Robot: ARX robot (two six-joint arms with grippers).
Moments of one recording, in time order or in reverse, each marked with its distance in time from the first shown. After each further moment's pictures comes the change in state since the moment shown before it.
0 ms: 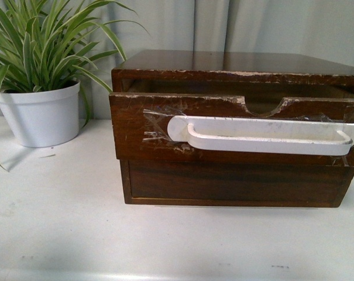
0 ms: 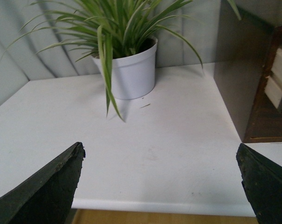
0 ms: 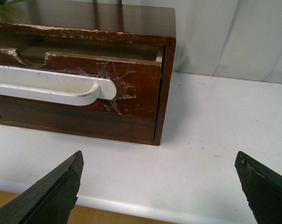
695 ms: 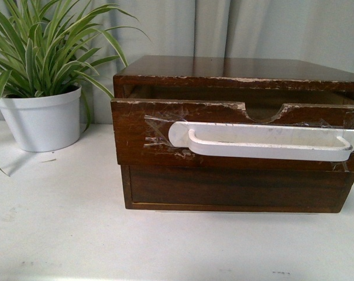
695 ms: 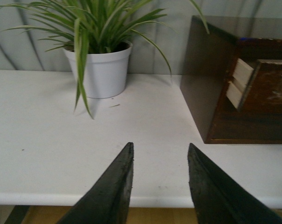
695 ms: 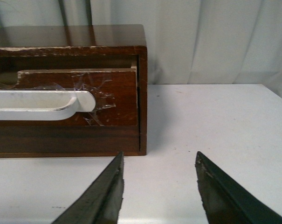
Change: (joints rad) left arm 0.167 -0.304 -0.153 -0.074 0.302 -0.143; right arm 0.169 -0.118 -0.125 0.122 0.325 0.089
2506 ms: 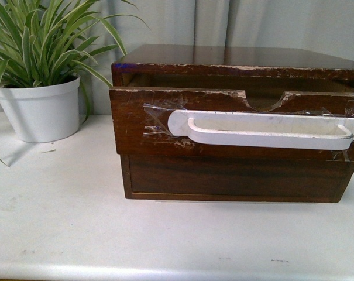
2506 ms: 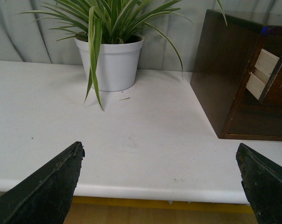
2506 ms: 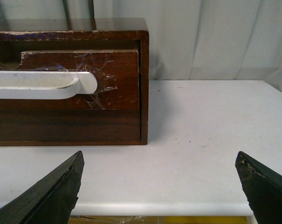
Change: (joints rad) left arm 0.287 -0.123 -0.095 -0.020 0.271 -0.013; right arm 0.002 -0.224 -0.085 -0.132 0.000 -0.003
